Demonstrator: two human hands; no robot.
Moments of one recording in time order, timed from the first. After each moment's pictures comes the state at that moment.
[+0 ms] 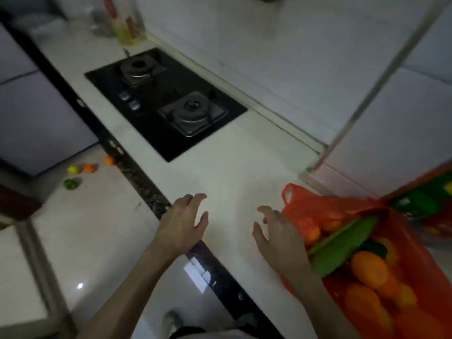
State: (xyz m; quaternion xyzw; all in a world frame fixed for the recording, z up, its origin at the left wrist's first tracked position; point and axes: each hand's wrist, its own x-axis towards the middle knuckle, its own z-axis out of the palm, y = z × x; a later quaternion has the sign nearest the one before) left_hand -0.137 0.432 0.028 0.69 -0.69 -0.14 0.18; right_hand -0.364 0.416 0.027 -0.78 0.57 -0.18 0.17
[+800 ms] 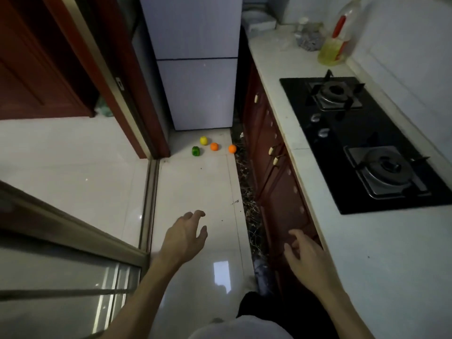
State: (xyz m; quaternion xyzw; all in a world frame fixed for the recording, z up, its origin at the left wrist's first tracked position) left_hand 0.241 0.601 -0.034 0.89 -0.37 -0.14 0.21; right_hand 0.011 0.413 -0.018 -0.89 0.39 -0.03 0.24
